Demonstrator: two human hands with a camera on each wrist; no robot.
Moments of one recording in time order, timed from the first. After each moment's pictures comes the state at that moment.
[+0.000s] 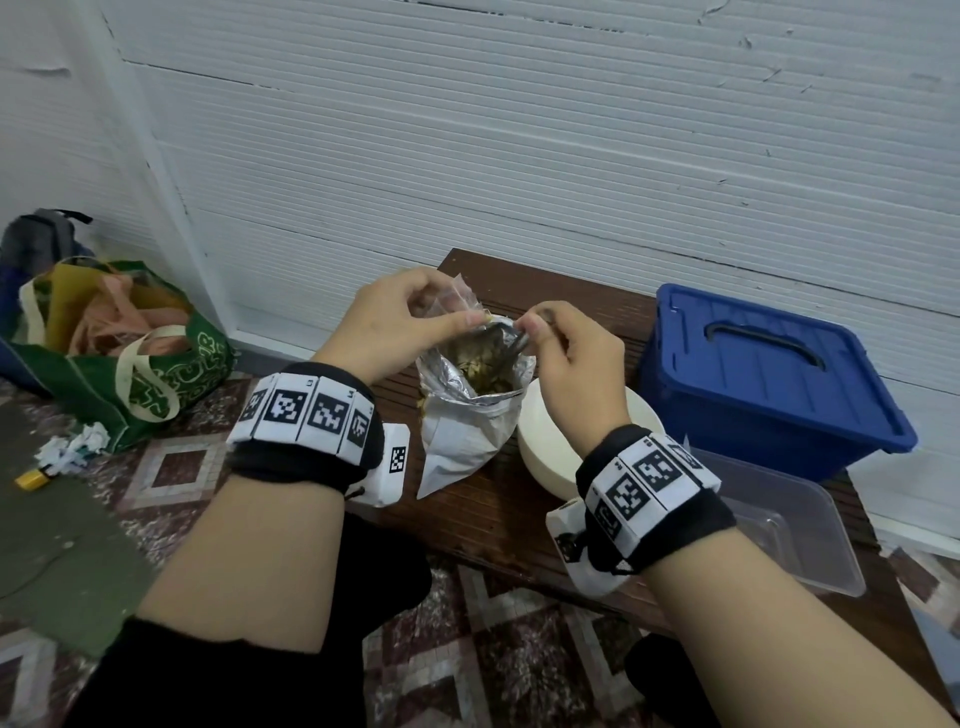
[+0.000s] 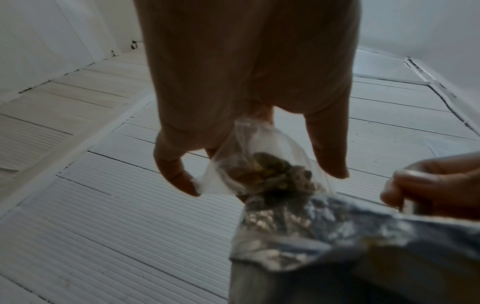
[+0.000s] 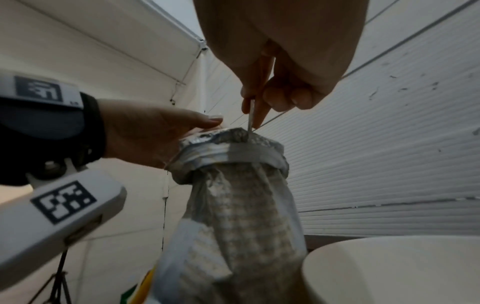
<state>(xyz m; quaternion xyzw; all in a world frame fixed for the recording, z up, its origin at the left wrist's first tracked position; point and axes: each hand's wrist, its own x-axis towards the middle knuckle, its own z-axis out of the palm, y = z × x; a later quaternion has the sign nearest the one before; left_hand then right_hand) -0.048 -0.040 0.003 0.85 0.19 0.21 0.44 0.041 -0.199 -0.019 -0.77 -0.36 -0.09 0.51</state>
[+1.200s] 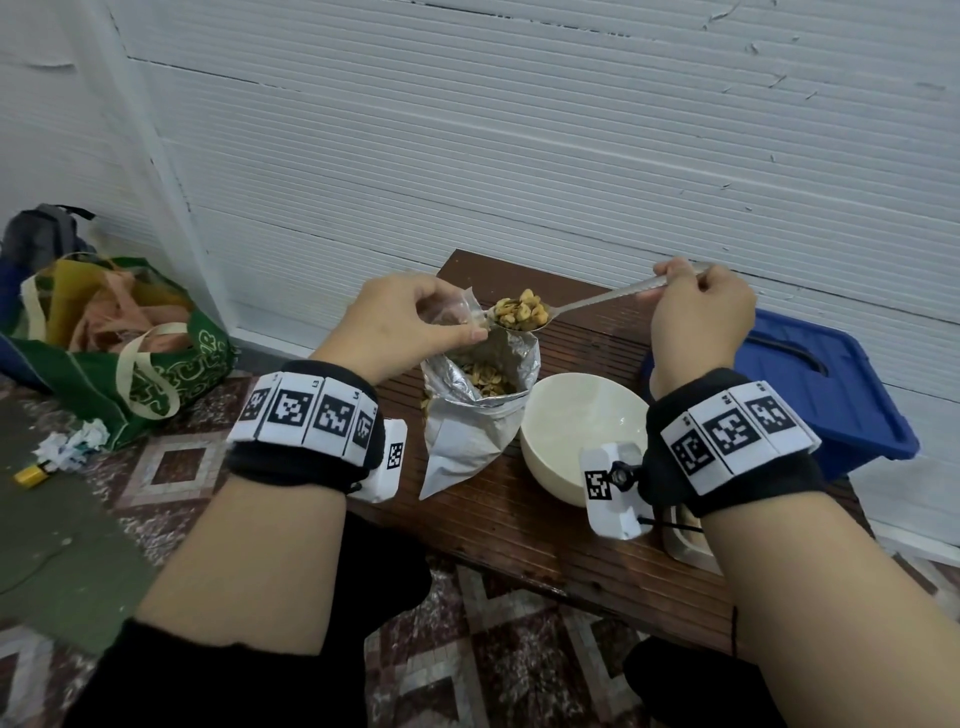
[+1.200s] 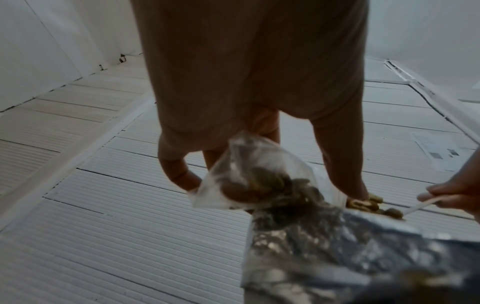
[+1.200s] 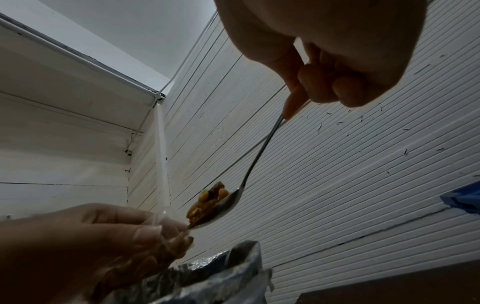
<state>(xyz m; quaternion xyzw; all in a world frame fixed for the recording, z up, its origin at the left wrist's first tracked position) -0.052 -0.039 0.010 0.89 0.21 0.17 0.37 0.077 -0.219 0.037 -0.75 -0.04 -0.10 0.66</state>
